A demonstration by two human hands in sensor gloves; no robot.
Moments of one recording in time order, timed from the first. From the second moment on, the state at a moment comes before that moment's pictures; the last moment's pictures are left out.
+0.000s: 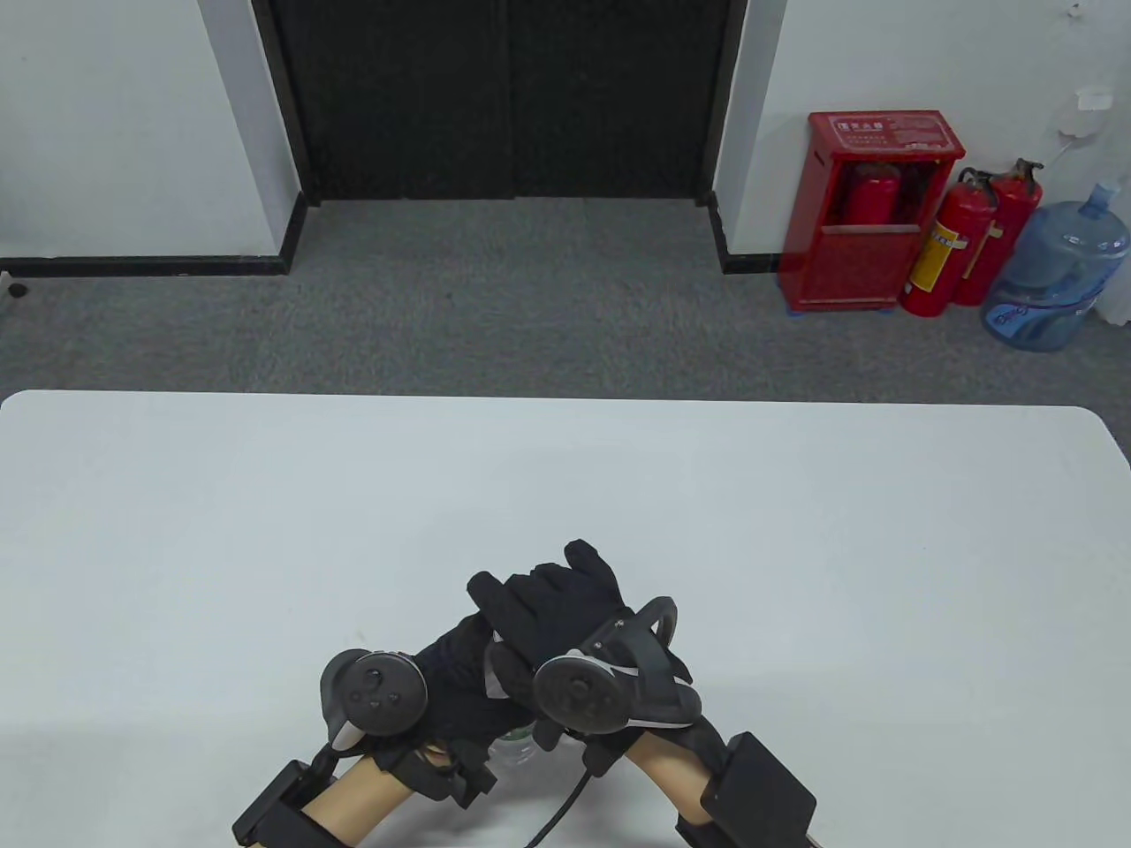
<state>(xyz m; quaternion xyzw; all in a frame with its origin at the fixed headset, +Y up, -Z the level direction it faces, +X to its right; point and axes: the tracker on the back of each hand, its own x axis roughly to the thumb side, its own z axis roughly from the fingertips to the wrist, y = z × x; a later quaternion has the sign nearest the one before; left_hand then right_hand) -0.159 -0.702 -0.313 0.14 -0.31 0.40 0.85 0.011 -0.598 -0.293 0.37 -0.20 0.90 0.14</state>
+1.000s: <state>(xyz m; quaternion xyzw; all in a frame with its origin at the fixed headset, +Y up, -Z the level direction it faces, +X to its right) -0.173 -0.704 -0.323 0.14 -0.28 0.41 0.86 0.091 -0.682 -0.292 0.31 -0.09 0.94 0.11</state>
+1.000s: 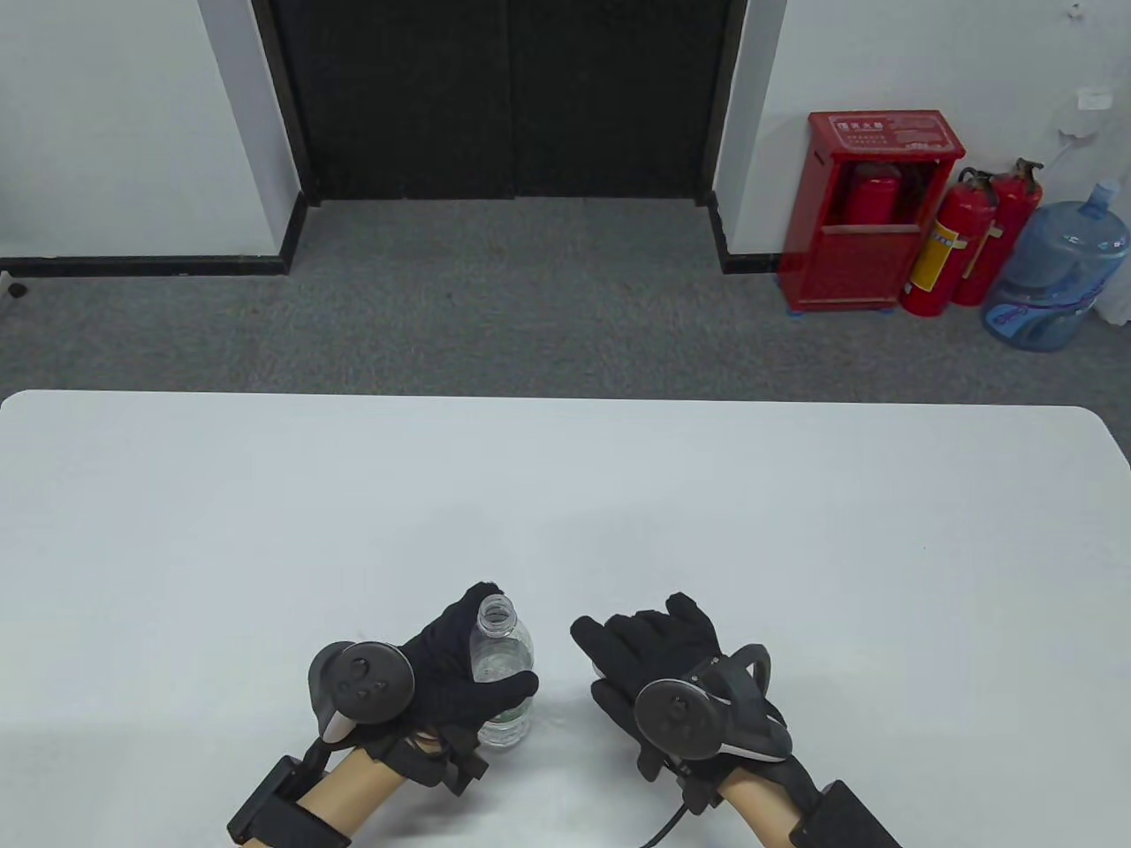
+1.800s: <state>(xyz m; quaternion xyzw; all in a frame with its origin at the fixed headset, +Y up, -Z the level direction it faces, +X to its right) -0.173 -0.705 -0.322 0.15 -0.29 0.40 0.86 0.075 -0.770 -0.317 0.33 0.07 0.94 0.00</state>
